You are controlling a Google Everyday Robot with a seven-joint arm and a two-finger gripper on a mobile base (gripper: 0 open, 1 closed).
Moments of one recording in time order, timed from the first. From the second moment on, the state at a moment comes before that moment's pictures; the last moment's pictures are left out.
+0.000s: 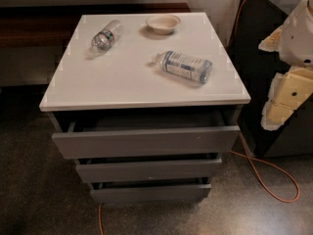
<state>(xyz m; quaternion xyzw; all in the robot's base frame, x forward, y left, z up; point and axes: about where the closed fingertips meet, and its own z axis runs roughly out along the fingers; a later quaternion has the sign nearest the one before) 0.438 -0.216 0.977 -0.60 0.78 -0.04 0.16</state>
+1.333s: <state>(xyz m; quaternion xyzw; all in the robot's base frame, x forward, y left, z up) 0.443 -0.183 0.886 -0.66 0.72 0.01 0.19</state>
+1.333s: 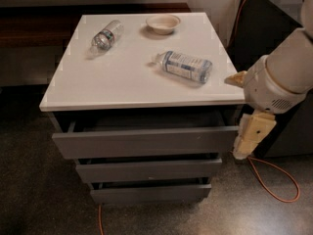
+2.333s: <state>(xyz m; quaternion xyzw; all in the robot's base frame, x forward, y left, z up) 0.459 -0.149 0.739 -0.72 0.64 0.10 0.25</state>
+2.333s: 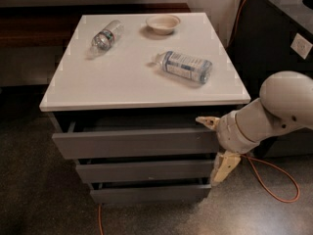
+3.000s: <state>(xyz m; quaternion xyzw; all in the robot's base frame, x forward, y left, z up) 0.504 -0.147 0.691 -0.72 0.65 0.06 0.26</state>
